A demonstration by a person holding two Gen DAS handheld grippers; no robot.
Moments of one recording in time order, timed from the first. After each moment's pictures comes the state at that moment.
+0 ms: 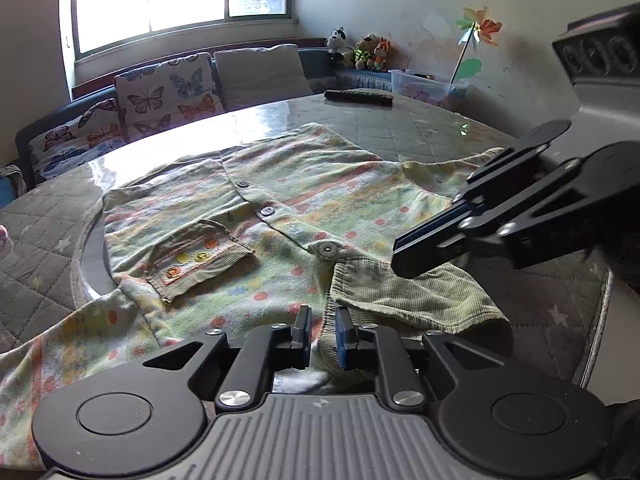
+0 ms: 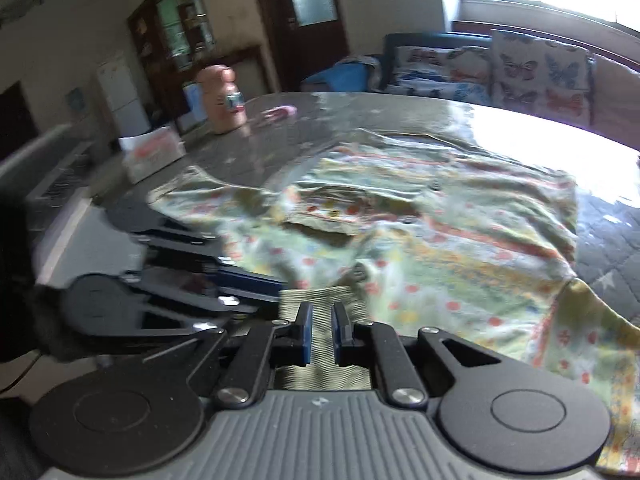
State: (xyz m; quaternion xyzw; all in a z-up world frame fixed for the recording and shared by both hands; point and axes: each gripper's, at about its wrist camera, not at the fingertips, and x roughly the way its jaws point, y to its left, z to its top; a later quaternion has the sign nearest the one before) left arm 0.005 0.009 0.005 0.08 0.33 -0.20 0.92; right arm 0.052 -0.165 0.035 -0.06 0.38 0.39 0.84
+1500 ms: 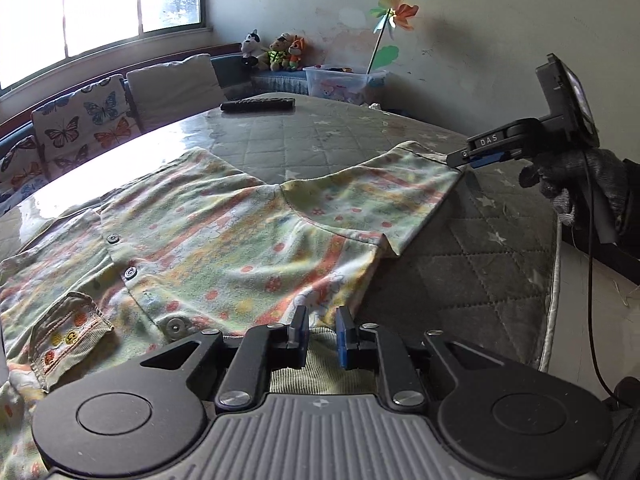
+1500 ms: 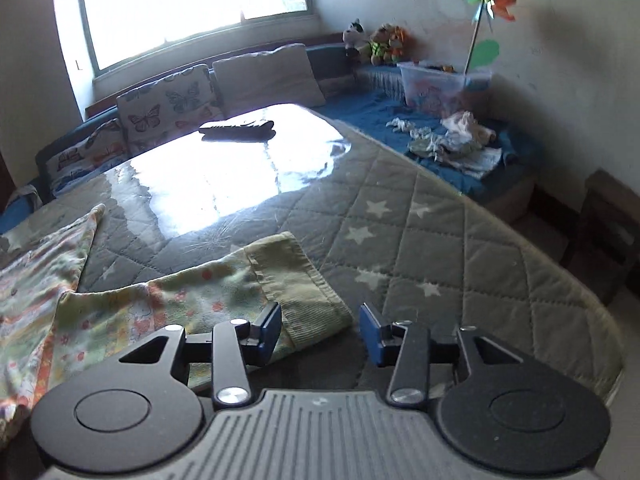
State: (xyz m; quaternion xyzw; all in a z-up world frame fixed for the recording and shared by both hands) left arm 0.023 -0.078 -0.001 0.12 0.33 -0.32 0.88; right arm 0.058 -0.430 0.003 0.11 0.34 -0.10 0.93
